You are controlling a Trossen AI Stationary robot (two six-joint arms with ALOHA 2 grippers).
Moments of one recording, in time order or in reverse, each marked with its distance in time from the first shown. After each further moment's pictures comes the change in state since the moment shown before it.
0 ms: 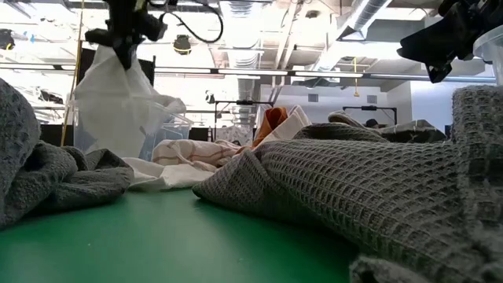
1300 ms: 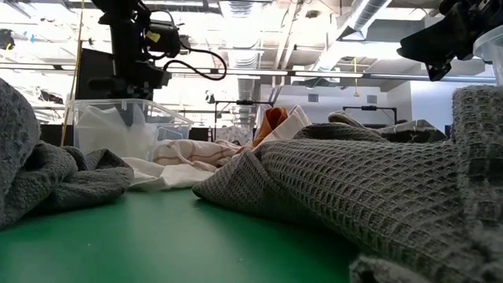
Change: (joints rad) left arm 0.182 0.001 -0.363 0.441 0.489 0.210; right arm 0.000 0.000 0.000 0.000 0.000 -0.040
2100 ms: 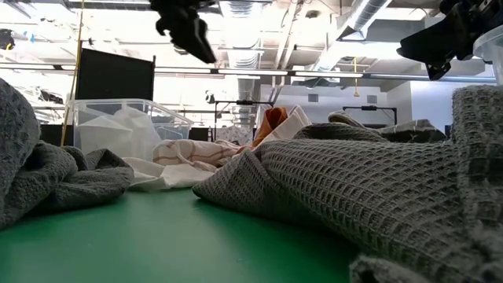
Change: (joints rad) left arm -0.284 0.048 0.297 0.294 0.178 -0.178; right arm 0.000 0.000 0.000 0.000 0.000 -0.029
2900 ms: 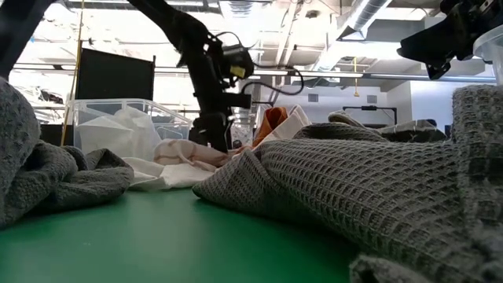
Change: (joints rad) left arm 0.078 0.508 -0.003 0.155 -0.052 -0.061; right arm 0.000 0.000 0.000 -0.004 0.000 -0.020
